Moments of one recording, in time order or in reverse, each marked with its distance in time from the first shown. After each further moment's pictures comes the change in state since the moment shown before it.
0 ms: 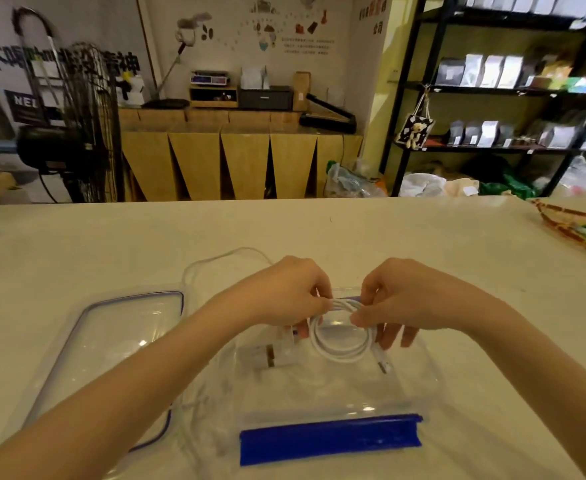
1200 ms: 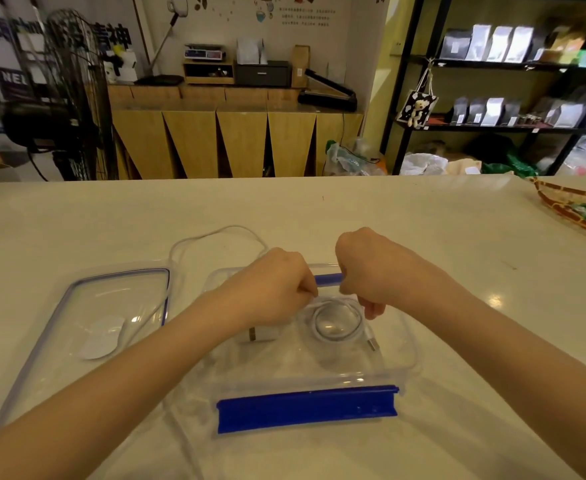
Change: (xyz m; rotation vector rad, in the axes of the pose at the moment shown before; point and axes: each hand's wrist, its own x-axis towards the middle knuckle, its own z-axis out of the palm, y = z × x) left_hand -0.009 0.007 0.021 0.225 0.117 0.015; right_hand 0.015 -0.021 0.012 -0.509 0.134 0.010
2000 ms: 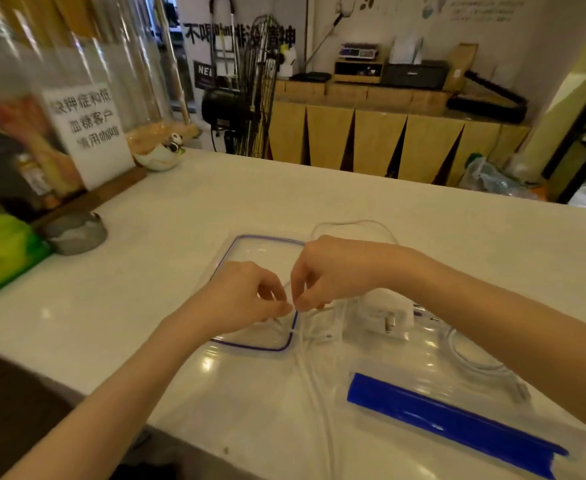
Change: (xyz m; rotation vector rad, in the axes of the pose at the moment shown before) left_hand -0.140 -0.104 -0.002 -0.264 0.265 -0.609; right_hand 0.034 -0.150 0.015 0.005 -0.271 -0.886
